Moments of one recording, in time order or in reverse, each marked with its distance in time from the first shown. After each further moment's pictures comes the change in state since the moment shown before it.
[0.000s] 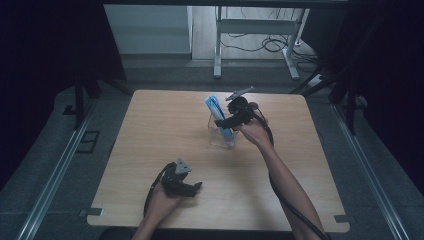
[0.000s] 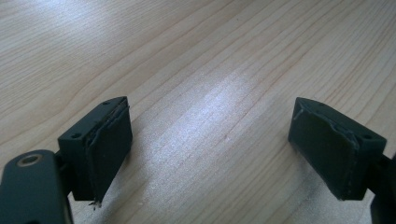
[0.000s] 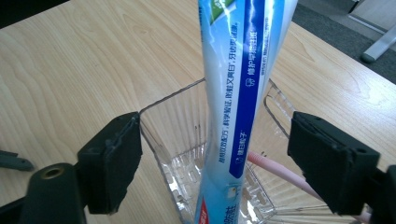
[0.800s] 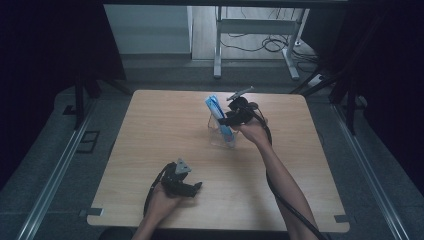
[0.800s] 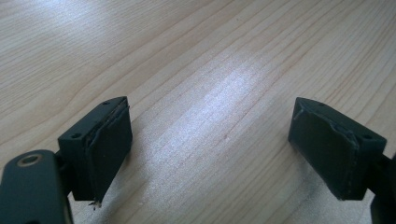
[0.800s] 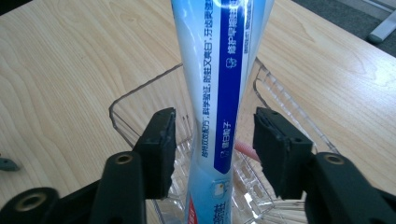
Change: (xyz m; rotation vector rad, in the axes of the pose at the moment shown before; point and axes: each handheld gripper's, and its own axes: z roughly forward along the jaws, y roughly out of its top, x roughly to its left) left arm 0.000 0.000 0.000 0.000 0.000 -0.001; right arm -0.013 -0.005 0.013 0.043 0.002 0.049
